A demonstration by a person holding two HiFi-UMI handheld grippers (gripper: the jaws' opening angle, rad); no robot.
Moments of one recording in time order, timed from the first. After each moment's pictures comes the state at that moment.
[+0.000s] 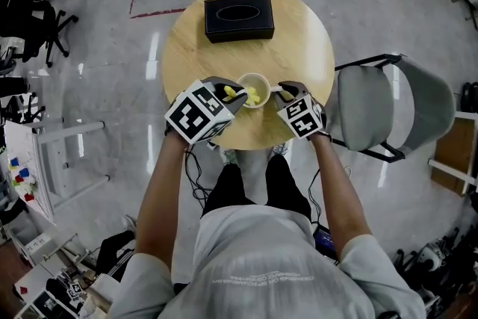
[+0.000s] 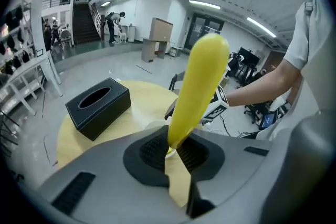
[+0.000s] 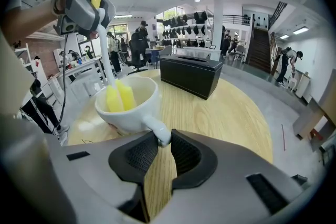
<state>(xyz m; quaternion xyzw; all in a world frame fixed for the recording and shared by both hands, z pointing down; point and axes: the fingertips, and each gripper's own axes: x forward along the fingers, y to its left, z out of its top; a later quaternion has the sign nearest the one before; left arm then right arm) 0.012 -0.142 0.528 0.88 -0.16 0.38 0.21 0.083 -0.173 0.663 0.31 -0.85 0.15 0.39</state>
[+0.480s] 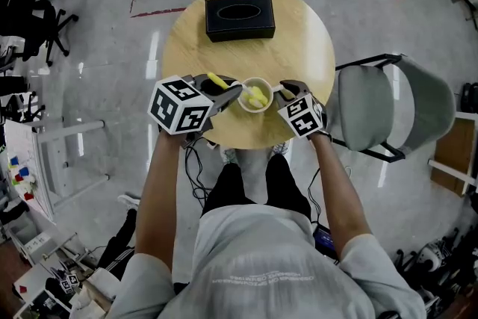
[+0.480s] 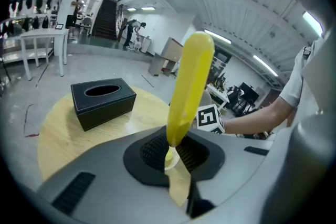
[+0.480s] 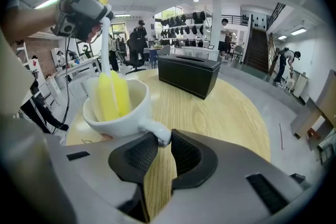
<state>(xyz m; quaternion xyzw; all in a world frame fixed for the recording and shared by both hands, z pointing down) -0.006 -0.161 0.511 0.89 -0.21 0.25 0.32 0.086 -0.177 0.662 0.32 -0.85 0.14 0.39</state>
